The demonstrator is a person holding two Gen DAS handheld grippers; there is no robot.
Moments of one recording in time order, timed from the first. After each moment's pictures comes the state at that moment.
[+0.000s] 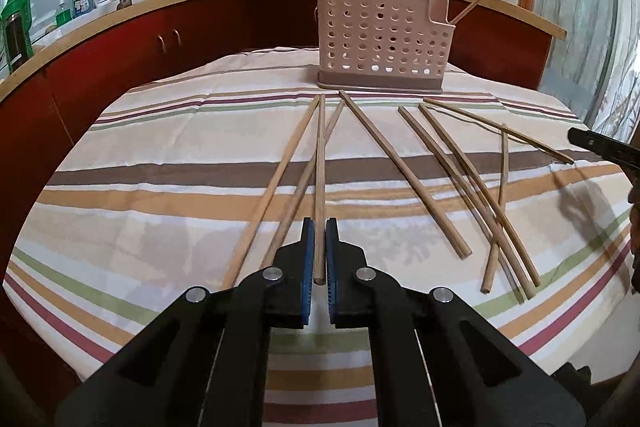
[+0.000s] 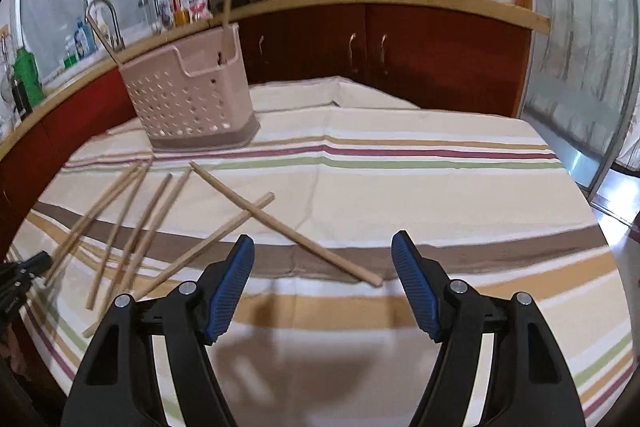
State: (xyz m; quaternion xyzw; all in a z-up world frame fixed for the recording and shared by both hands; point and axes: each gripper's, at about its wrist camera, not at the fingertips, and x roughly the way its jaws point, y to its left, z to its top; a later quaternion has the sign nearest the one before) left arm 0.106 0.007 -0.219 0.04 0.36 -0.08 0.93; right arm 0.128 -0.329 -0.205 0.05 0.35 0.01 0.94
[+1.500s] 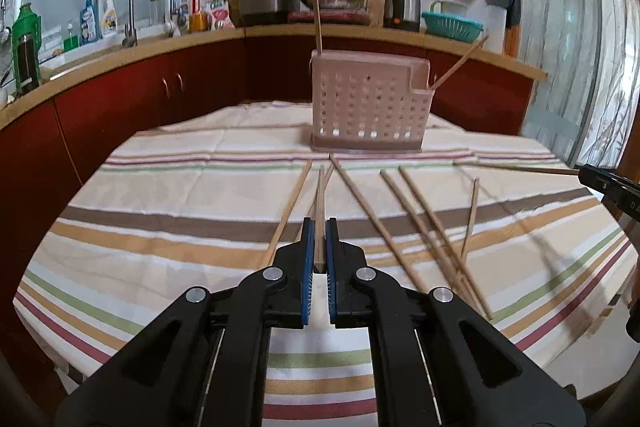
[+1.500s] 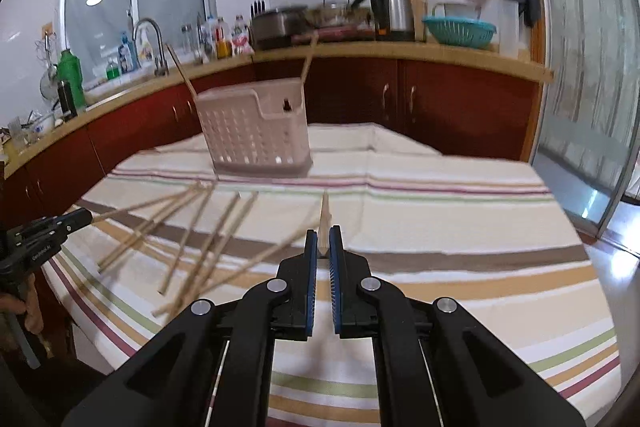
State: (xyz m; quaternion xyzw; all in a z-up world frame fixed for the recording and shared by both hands) left arm 0.078 0.011 -0.167 0.02 0.28 -0.09 0.96; right arm 0.043 -0.300 -0.151 0.04 0.26 0.05 0.96
